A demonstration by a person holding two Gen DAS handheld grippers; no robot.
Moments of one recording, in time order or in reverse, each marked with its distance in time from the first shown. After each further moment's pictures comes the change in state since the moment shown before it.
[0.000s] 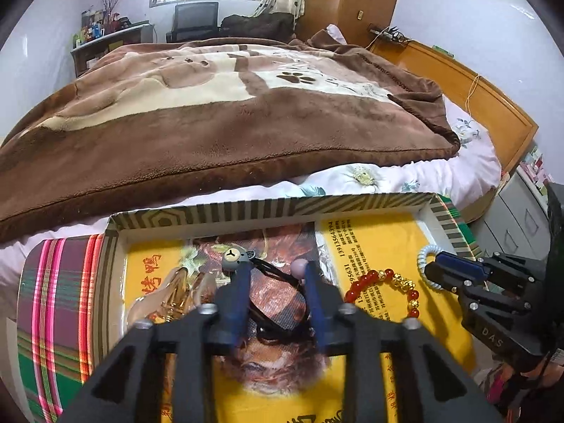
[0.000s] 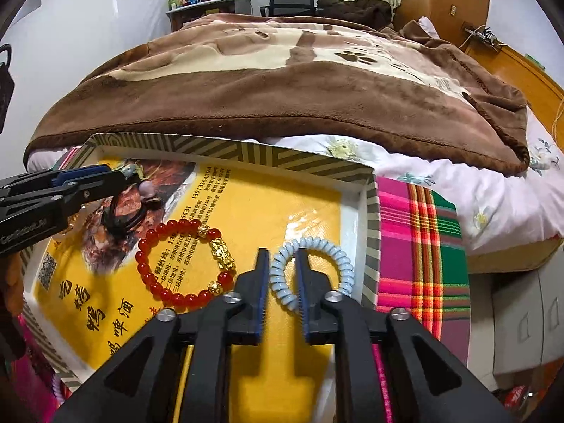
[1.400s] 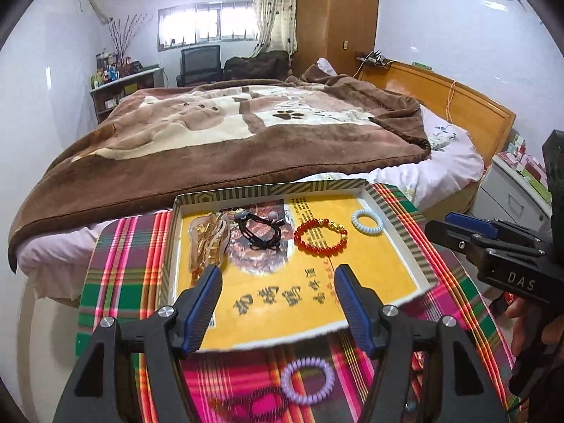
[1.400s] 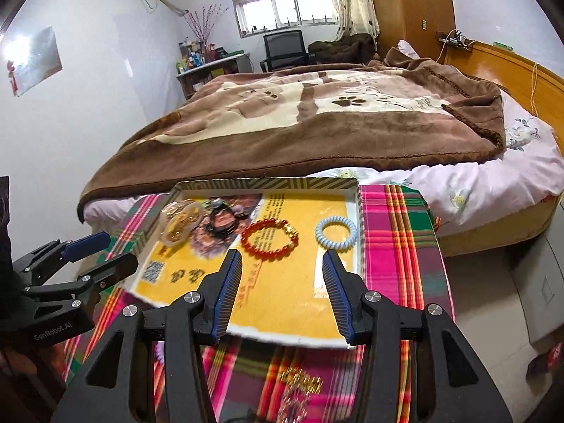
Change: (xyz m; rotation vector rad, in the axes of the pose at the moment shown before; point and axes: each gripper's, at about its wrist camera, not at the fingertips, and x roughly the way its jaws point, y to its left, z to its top) left arm -0.173 -0.049 -0.092 0.073 -0.155 0.073; right arm -0.159 0.021 -0.063 0.143 -0.220 0.114
